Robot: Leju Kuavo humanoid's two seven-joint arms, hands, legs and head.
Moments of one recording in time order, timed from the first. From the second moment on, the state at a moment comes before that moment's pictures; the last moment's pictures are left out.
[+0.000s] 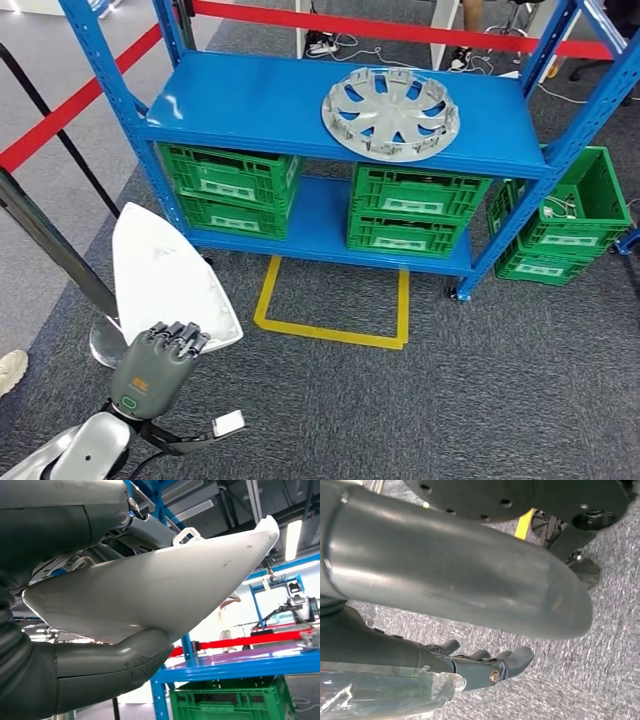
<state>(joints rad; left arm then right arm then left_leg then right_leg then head) 0.00 0.52 -0.70 -1.70 -1.53 0.45 0.37 -0.05 0.12 -1.30 -0.19 1.48 0.07 -0.25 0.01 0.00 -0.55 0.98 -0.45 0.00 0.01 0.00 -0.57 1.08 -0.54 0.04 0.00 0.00</state>
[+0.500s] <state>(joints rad) 0.06 0.52 -0.61 -1.72 -1.53 0.46 0.31 -0.04 0.12 -1.29 -0.19 1.51 0.06 -0.26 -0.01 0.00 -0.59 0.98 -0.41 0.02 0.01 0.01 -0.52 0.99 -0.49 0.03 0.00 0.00</state>
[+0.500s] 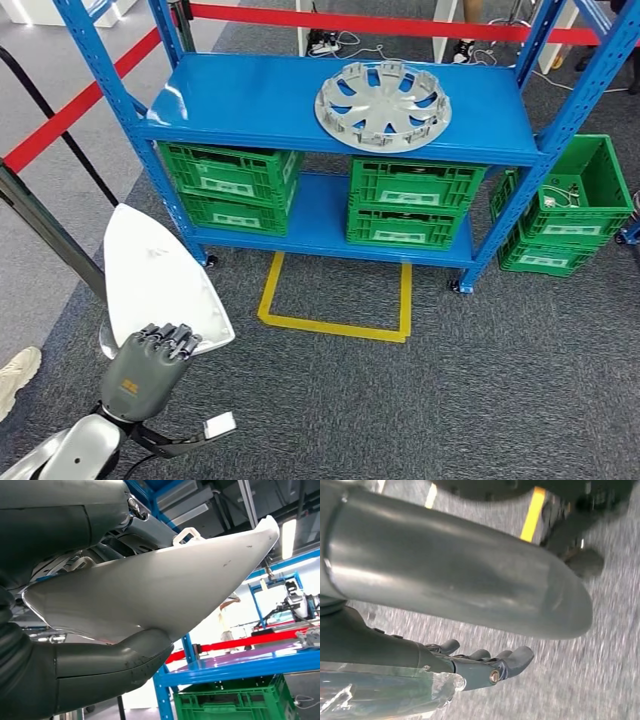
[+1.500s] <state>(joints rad) 0.04 0.46 -0.58 -1.68 -1.53 0.50 0.30 -0.07 0.21 -1.26 -0.18 1.51 -0.03 -0.27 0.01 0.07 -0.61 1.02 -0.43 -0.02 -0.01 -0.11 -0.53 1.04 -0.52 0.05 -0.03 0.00</state>
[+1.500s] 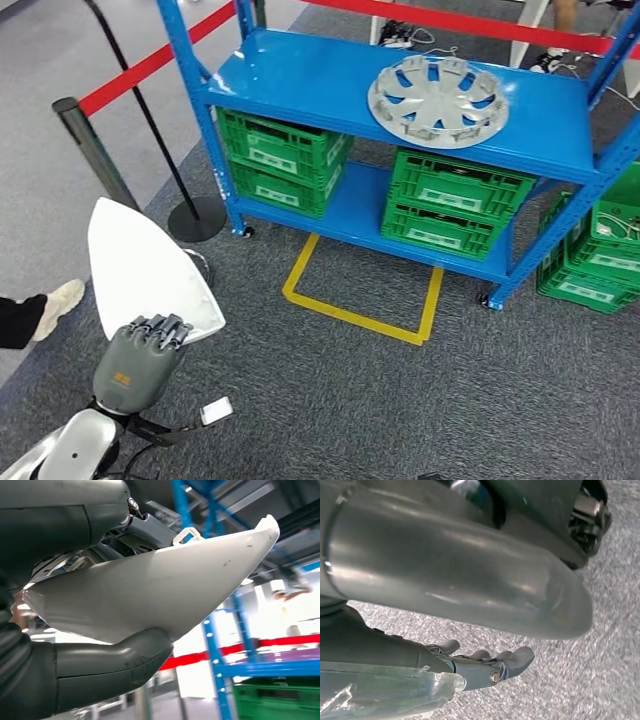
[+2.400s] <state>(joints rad) -0.03 0.41 -0.64 -1.61 -1.53 0.47 0.32 -0.07 0.18 -1.27 -0.19 1.49 0.01 -0.28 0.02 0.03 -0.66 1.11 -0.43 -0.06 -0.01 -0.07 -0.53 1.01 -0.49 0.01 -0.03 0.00</state>
